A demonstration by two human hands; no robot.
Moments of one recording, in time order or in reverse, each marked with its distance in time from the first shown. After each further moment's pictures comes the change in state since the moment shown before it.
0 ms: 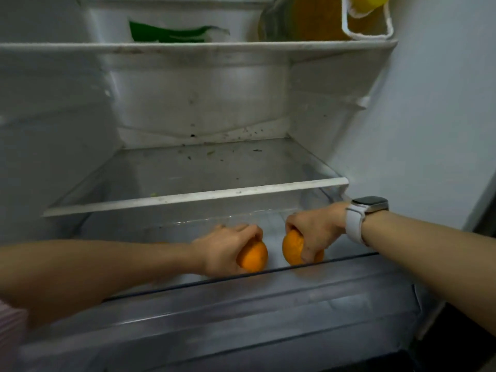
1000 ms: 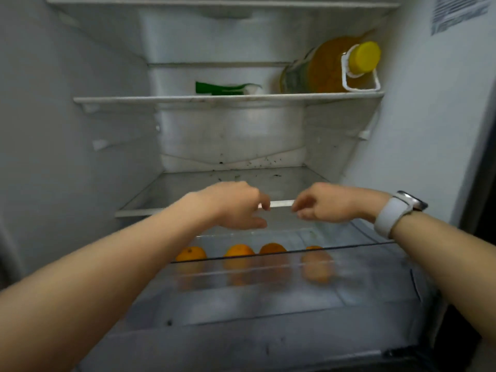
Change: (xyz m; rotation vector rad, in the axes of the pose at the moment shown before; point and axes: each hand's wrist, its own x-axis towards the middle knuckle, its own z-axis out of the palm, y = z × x) left_hand -0.062 0.046 -0.112 0.355 0.134 -0.182; right_hand -0.069 -0.032 -0.028 0.095 0.542 -0.156
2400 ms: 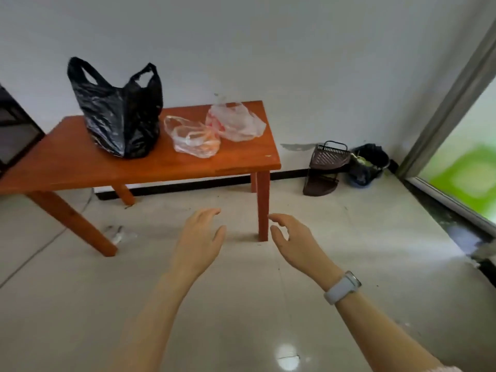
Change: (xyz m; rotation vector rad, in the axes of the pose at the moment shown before) left_hand -1.026 0.344 0.155 -0.238 0.338 -2.124; right_hand -0.583 -0.676 0.447 0.607 -0.725 -1.243
